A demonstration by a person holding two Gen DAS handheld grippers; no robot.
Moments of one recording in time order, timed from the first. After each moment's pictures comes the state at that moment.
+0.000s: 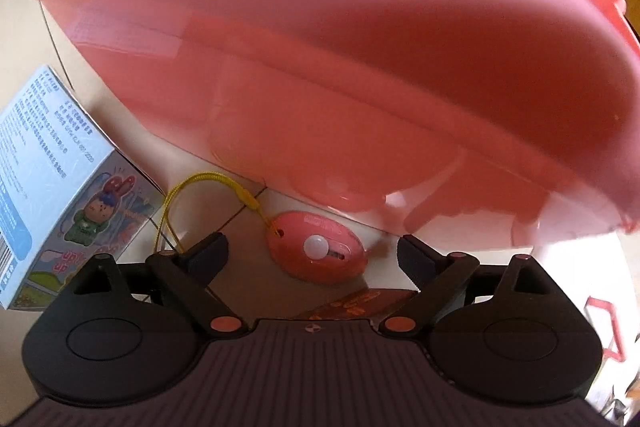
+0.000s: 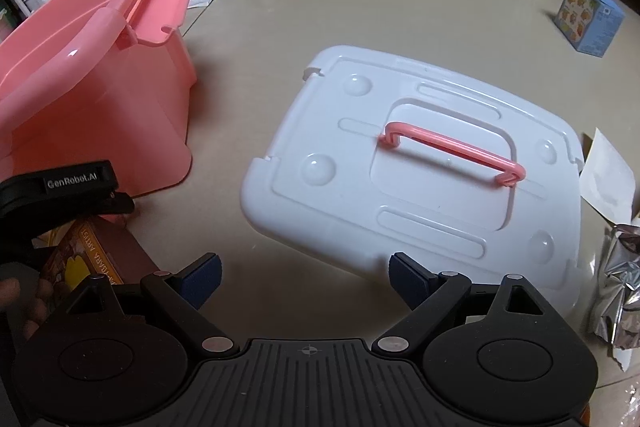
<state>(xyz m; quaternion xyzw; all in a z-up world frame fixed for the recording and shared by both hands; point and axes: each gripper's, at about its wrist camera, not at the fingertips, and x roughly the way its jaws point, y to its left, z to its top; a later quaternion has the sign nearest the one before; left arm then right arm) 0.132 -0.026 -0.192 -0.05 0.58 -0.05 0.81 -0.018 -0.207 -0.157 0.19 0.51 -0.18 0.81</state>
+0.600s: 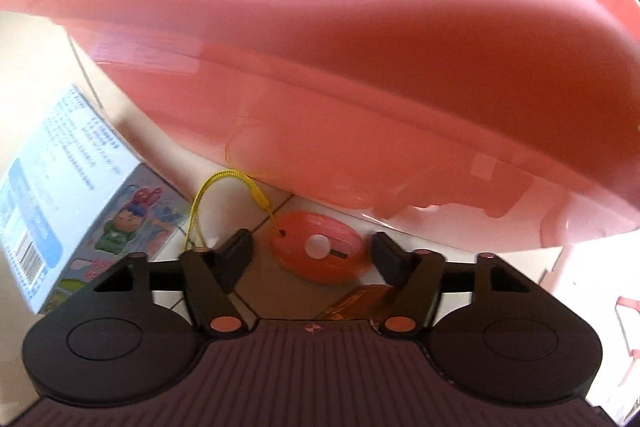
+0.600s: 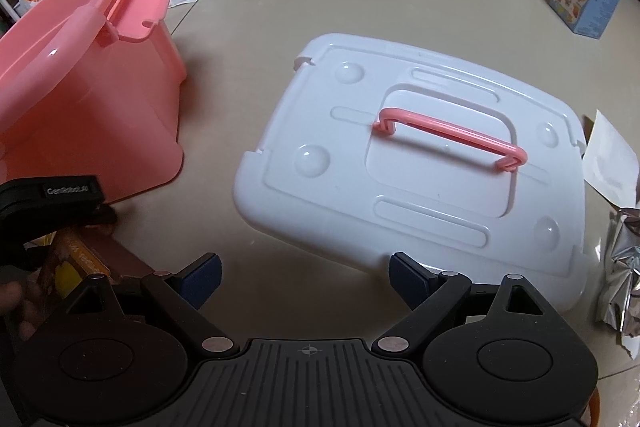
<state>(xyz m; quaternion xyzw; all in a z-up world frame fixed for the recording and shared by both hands) 0.116 -0.031 -0.185 -0.02 0.57 -0.01 0.82 -0.019 -0.210 -0.163 0.21 0.52 -0.19 0.81</state>
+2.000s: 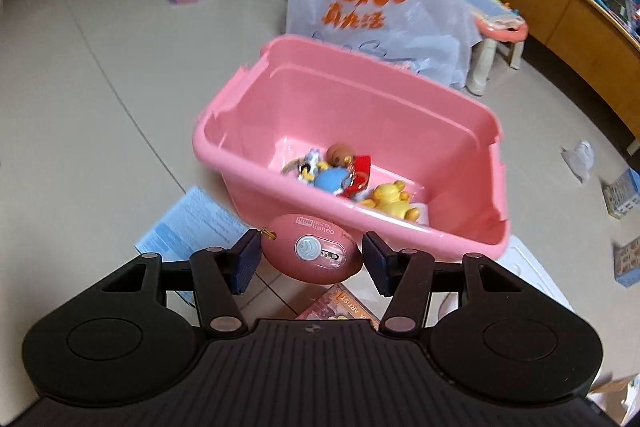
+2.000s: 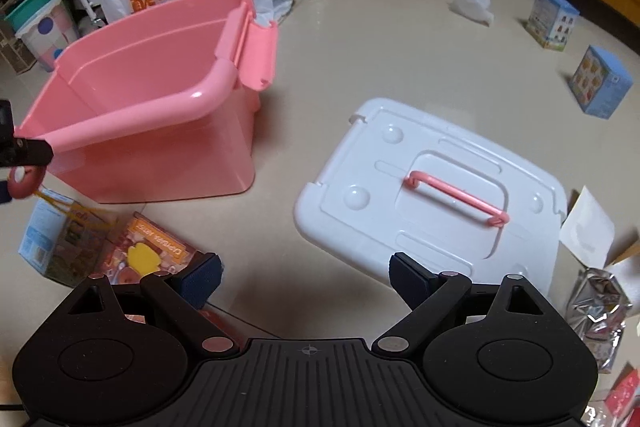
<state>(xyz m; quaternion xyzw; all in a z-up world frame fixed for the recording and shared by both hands) 0.079 0.023 -0.024 -0.05 0.47 -0.04 0.88 -0.037 -0.177 -0.085 0.14 0.50 -0.13 0.85</state>
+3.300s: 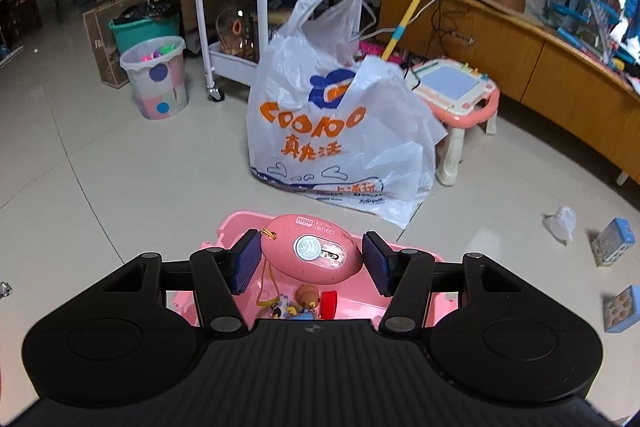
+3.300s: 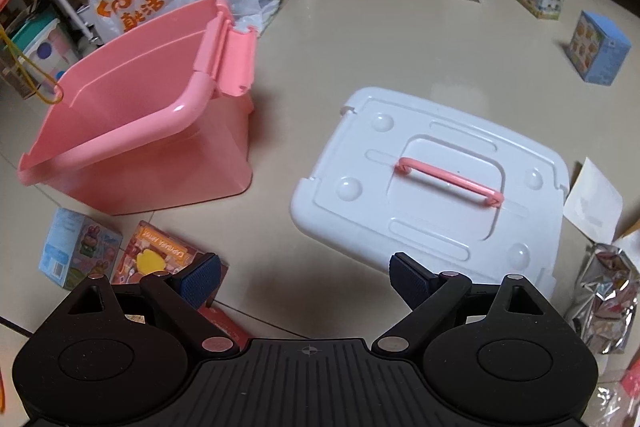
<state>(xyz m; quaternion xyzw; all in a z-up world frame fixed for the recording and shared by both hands) 0.173 -0.031 0.078 0.00 0.40 -0.05 0.92 -0.048 -0.207 -0.087 0.21 0.50 -0.13 0.83</state>
